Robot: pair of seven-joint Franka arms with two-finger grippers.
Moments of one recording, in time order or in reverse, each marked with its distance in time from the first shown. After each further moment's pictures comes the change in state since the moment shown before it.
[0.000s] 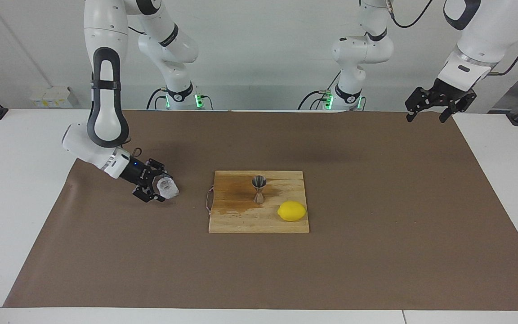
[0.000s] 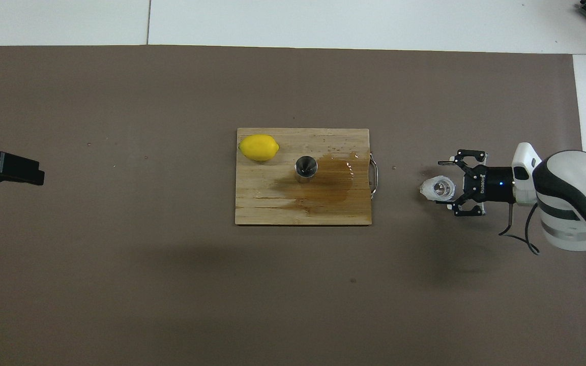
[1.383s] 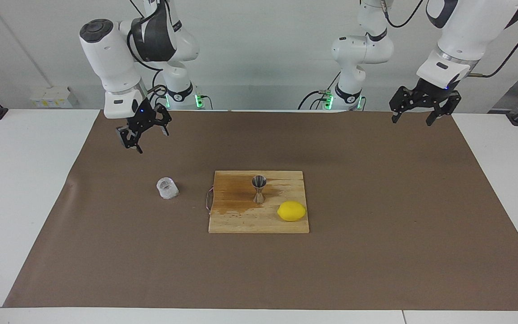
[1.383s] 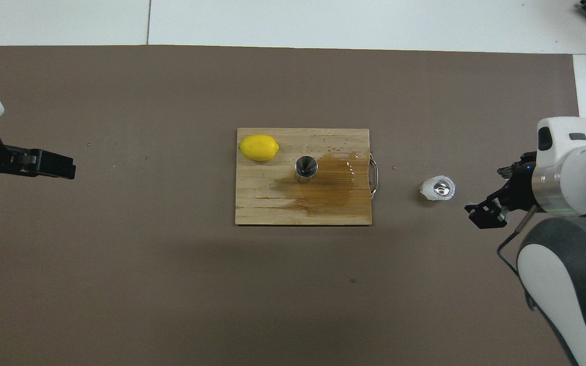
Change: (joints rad) left arm -0.071 0.002 -0.026 0.000 -0.002 0.057 0.000; right arm 0.239 -0.417 0.011 0.114 -0.914 -0.241 1.681
